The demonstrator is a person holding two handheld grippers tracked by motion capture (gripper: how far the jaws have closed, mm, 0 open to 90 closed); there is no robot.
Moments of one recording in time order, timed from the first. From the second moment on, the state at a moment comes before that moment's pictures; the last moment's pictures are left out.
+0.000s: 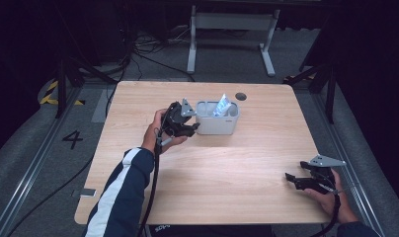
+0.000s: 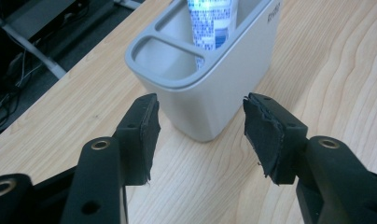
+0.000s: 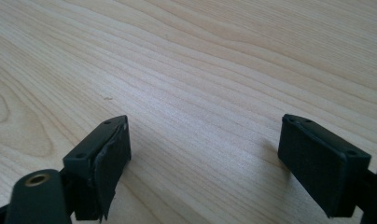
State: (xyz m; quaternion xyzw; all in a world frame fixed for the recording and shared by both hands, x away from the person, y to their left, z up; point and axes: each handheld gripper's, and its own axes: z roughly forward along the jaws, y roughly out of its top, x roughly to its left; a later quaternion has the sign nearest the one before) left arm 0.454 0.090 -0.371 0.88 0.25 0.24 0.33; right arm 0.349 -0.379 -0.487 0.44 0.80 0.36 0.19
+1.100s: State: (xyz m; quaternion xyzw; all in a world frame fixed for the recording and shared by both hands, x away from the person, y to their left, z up) left arm 0.425 0.123 -0.403 0.89 0.26 0.23 0.27; right arm 0.349 -0.379 -0.487 0.44 0.80 0.36 0.19
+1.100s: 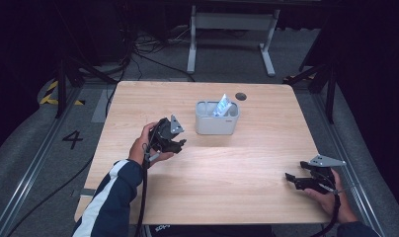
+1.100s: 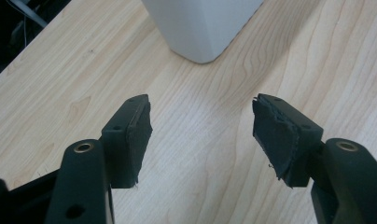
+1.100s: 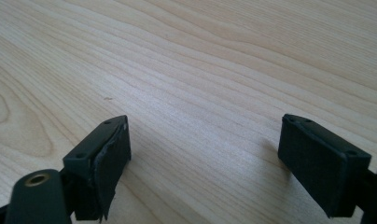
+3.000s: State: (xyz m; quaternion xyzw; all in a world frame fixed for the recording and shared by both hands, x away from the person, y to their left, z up) left arm 0.344 0.242 -0.450 0.88 0.33 0.20 0.27; right arm 0.349 -0.379 -0.487 0.44 0.80 0.36 0.19
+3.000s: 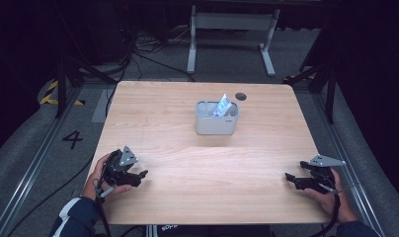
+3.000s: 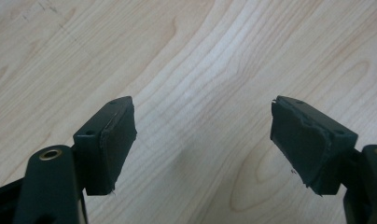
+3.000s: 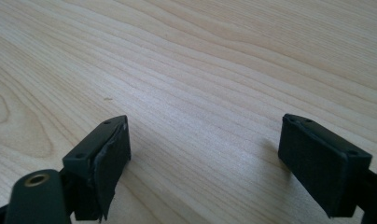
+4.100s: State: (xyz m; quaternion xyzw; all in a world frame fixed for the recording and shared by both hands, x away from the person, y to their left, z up) left arm 0.316 0.305 -0.482 0.84 0.39 0.16 0.34; right arm 0.350 -0.379 -0.487 0.44 0.80 0.36 0.19
